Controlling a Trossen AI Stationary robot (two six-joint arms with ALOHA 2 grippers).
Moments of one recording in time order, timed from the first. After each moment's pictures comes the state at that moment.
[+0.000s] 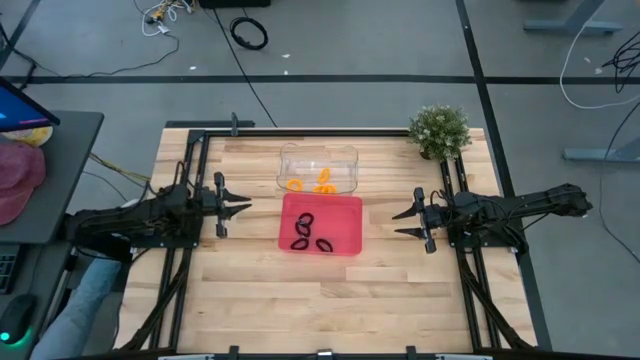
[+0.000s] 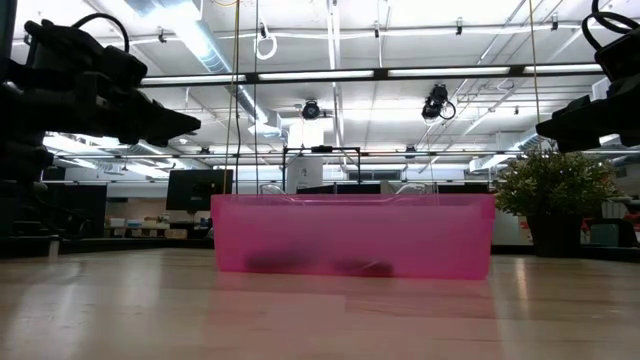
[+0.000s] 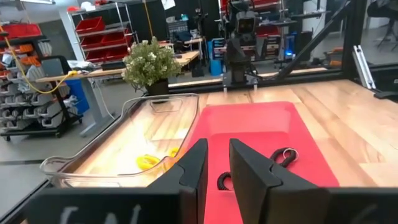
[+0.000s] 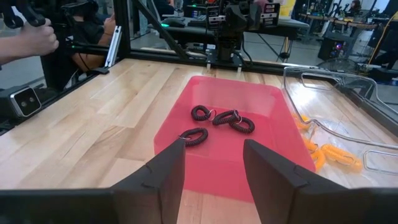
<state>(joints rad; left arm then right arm) 0.15 0.06 0.01 0.01 -0.01 0.15 0.12 0.25 0.02 0.07 -0.01 -0.09</state>
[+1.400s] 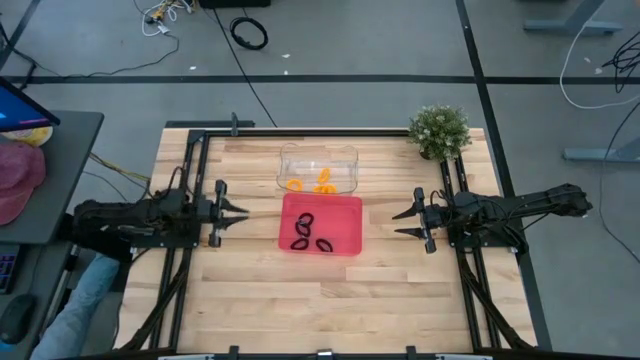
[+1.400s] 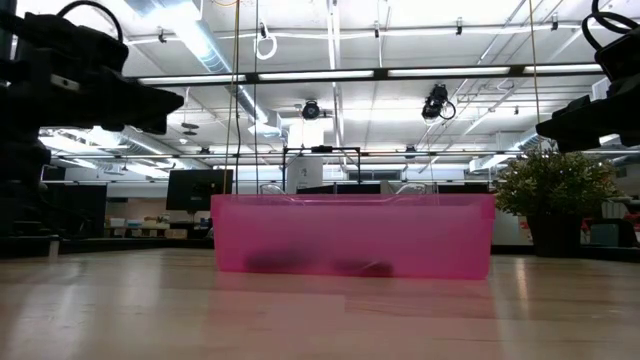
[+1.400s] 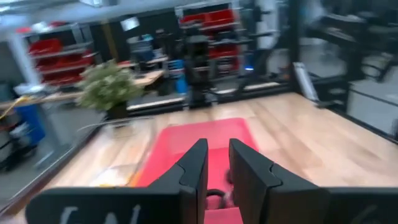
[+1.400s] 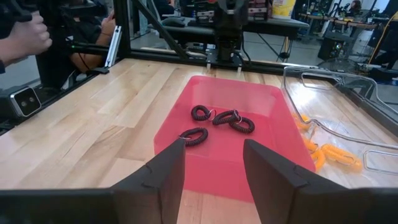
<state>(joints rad) -0.02 0.00 0.01 0.01 -0.01 0.15 0.12 0.25 0.02 0.07 -0.01 -0.09</state>
